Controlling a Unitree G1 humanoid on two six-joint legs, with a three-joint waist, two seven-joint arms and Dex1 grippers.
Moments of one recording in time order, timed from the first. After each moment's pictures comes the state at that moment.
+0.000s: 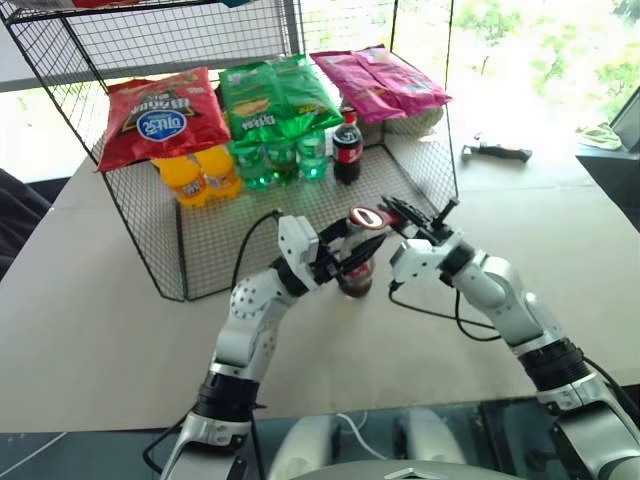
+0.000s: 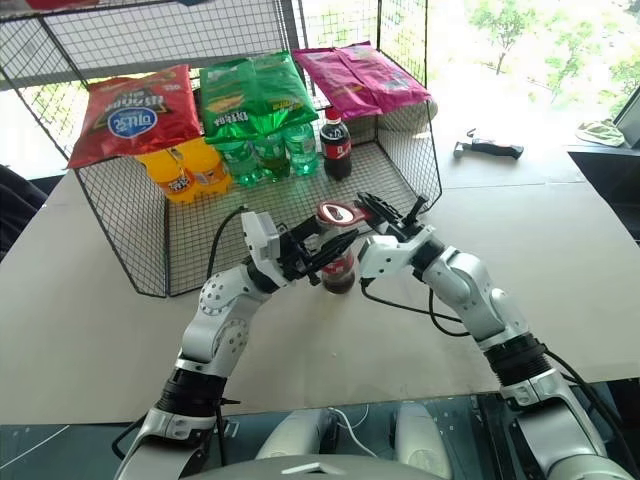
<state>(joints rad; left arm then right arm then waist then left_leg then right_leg) -0.27 0.22 -0.12 -0.05 -0.41 -0.07 -0.83 -0.43 -0.42 0.30 0.08 -0.57 -0.50 0.17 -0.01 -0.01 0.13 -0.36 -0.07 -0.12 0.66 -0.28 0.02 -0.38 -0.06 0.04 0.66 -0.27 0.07</state>
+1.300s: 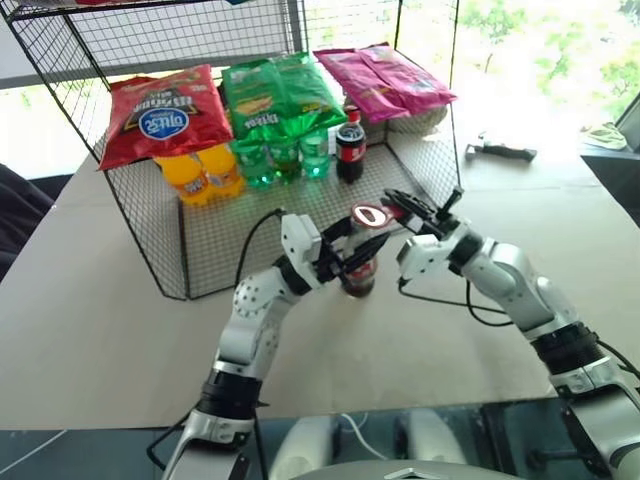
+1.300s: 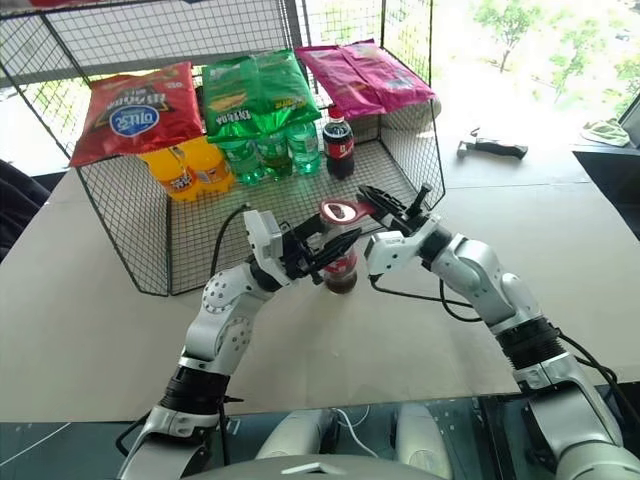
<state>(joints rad) -0.29 0.20 -0.12 -0.05 -0.41 -0.07 -0.83 -0.51 -0.51 0.30 0.12 -0.58 -0.57 0.15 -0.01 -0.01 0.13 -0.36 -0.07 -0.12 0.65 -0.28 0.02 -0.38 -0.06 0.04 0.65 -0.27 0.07</state>
